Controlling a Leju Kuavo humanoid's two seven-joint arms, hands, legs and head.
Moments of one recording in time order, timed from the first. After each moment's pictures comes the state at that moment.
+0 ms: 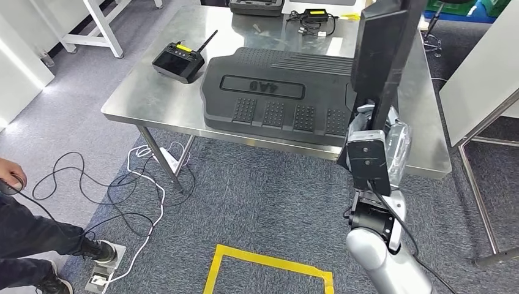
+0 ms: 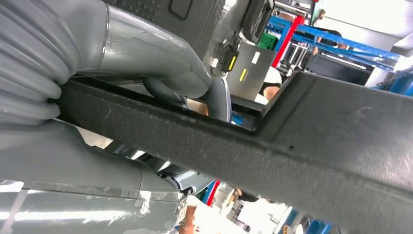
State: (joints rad) left arm -0.15 -0.02 -1.26 -0.36 1.12 0.46 -0.41; right arm -0.20 -0.21 0.23 -1.98 0.83 -0.69 0.28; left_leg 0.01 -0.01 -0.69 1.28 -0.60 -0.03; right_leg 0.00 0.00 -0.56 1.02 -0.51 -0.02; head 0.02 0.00
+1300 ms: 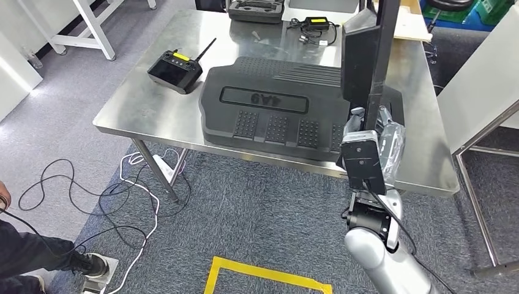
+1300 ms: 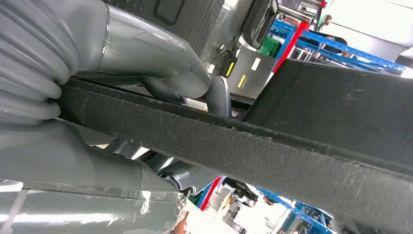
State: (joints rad) left arm -0.16 -0.01 -1.26 -0.36 1.07 0.44 -0.40; right arm -0.19 -0.24 0.24 -1.98 0.81 -0.69 0.29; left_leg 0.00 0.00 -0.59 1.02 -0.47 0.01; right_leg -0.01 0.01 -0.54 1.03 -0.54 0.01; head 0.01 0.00
